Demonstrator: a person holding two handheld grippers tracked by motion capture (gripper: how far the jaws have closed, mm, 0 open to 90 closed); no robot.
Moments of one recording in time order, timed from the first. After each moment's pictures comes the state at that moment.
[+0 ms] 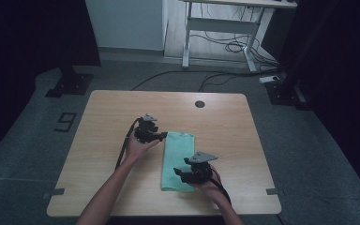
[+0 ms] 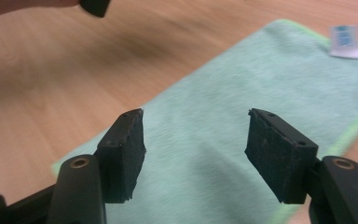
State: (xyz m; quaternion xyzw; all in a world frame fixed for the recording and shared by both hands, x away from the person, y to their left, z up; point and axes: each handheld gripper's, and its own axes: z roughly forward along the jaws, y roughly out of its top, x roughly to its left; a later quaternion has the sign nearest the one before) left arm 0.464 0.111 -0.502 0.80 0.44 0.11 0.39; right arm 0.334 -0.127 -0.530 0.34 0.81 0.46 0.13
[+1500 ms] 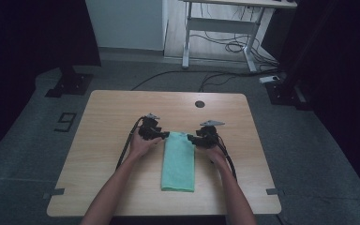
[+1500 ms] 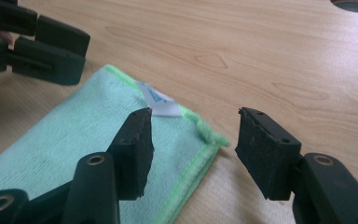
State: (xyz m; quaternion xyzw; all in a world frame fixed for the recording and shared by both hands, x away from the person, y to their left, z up) left arm 0.494 0.105 -0.529 0.81 0.44 0.07 0.38; right arm 0.470 -0.162 -0.537 0.45 0.77 0.43 0.14
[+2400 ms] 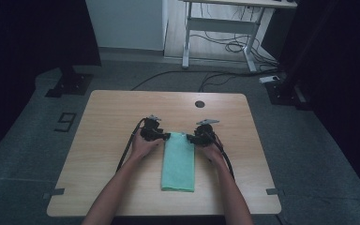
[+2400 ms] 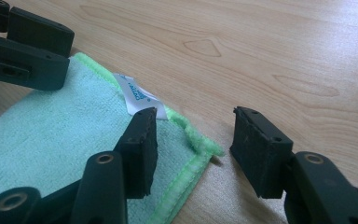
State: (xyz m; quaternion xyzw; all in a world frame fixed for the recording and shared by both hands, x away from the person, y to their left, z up) left arm 0.498 0.100 -0.540 0.81 0.44 0.06 0.38; right arm 0.486 -0.153 -0.548 0.46 0.78 0.39 0.14
